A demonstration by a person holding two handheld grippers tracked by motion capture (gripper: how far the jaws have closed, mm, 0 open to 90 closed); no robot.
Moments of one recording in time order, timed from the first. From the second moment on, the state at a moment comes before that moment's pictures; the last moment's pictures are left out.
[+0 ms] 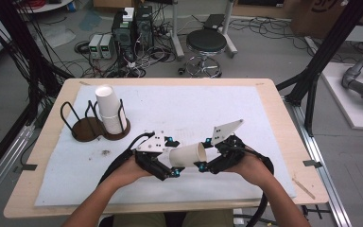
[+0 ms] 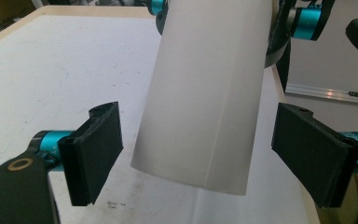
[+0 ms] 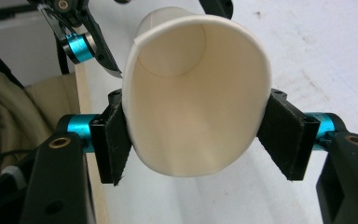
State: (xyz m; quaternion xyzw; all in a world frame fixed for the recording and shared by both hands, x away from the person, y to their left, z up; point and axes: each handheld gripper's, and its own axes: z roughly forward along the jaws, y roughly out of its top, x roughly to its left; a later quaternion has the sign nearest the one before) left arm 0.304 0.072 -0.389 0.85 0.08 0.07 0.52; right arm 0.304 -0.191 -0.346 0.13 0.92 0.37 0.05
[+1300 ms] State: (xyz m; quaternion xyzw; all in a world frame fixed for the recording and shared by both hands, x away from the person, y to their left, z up) left arm 0.309 0.035 -0.394 0.91 0.04 0.07 0.41; right arm 0.305 -0.152 -0.340 0.10 0.97 0.21 0.07
